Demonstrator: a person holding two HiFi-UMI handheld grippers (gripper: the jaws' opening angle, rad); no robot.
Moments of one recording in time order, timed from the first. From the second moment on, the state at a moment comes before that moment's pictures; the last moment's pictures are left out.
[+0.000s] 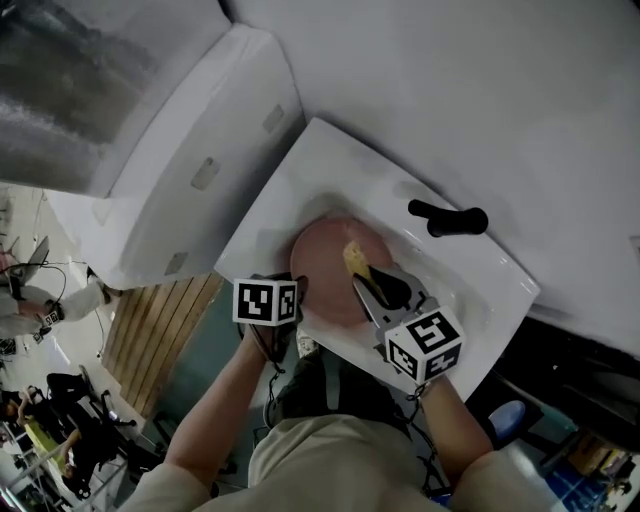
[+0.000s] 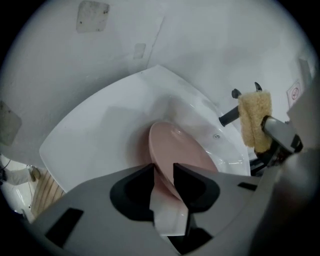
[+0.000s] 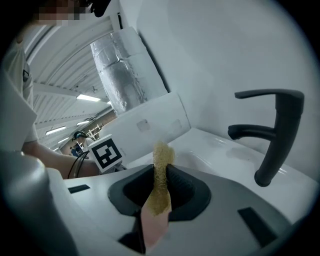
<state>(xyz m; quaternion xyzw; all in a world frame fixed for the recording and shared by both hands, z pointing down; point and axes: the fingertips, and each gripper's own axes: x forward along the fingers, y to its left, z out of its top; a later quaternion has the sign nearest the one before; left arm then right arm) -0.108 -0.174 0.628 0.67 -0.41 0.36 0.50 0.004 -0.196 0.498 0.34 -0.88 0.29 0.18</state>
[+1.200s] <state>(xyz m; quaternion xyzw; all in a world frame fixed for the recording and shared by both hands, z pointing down) -0.113 -0.187 0.633 0.67 -0.43 0.33 0.51 -0.087 -0.207 0.649 0.17 -0.88 0.31 0.31</state>
